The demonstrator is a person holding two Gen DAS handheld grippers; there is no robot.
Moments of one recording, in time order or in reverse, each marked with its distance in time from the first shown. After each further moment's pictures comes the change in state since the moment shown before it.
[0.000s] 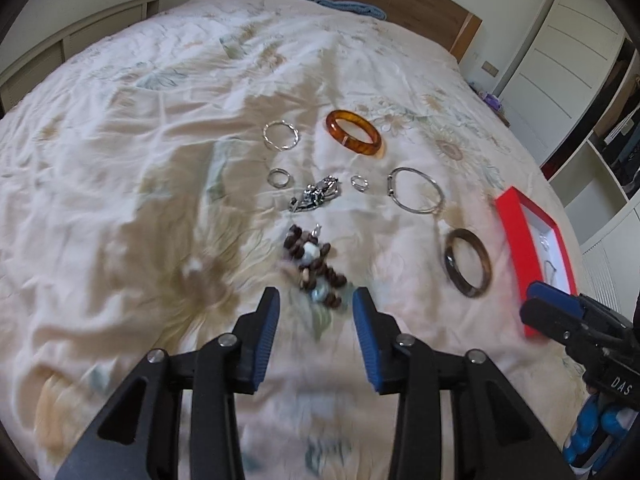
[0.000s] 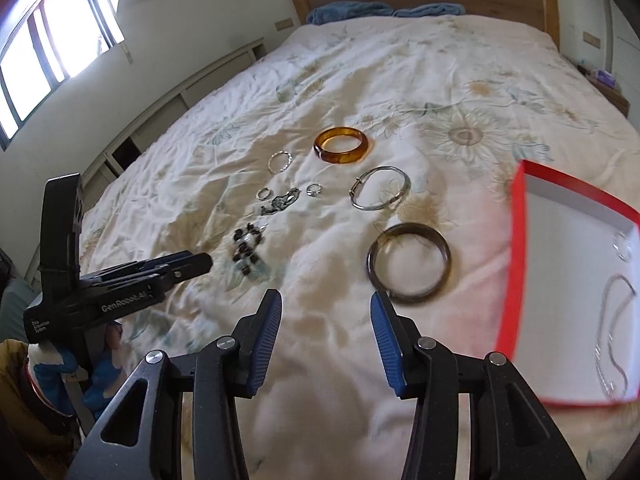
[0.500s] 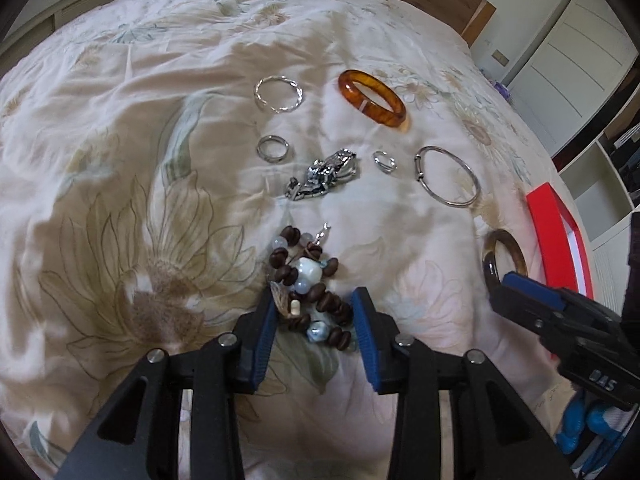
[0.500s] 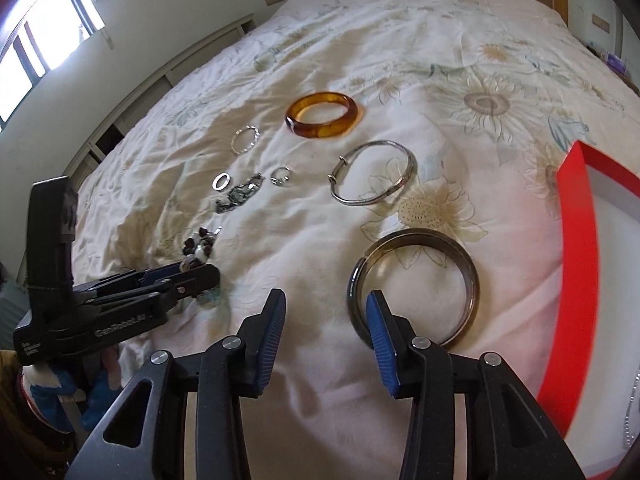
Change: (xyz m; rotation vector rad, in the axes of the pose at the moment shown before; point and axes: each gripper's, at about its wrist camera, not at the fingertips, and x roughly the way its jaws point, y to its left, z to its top) left arm 0.061 0.011 0.006 -0.039 0.077 -0.029; right arm 0.079 -0.022 0.019 0.019 0.093 -0.009
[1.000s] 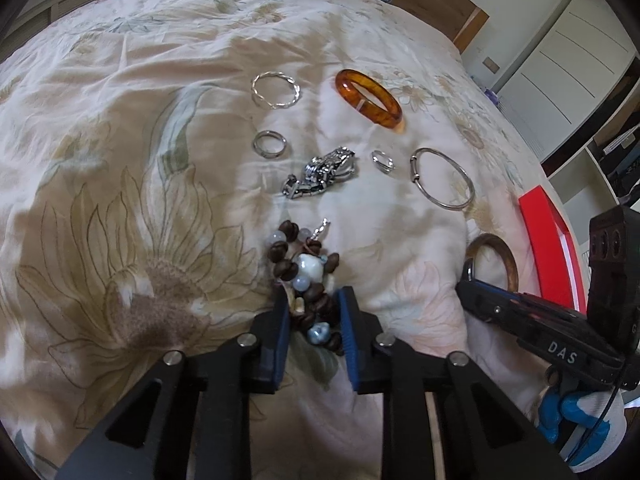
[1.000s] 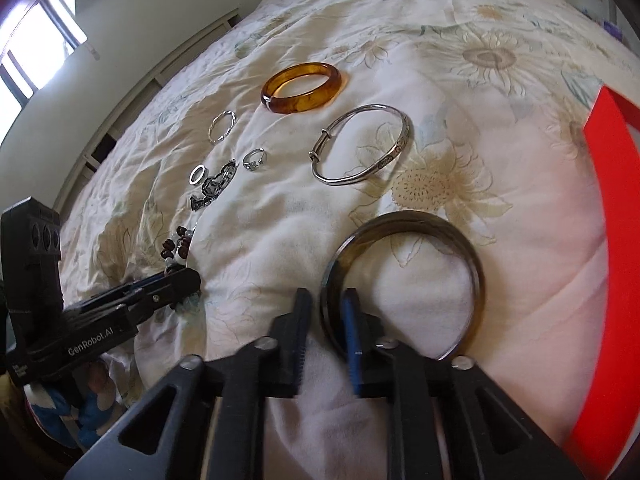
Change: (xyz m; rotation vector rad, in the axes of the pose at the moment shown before) left arm 0.004 0.006 -0.003 -0.005 -0.020 -0.050; right arm 0.034 -0.016 -0.002 0.085 0.042 0.055
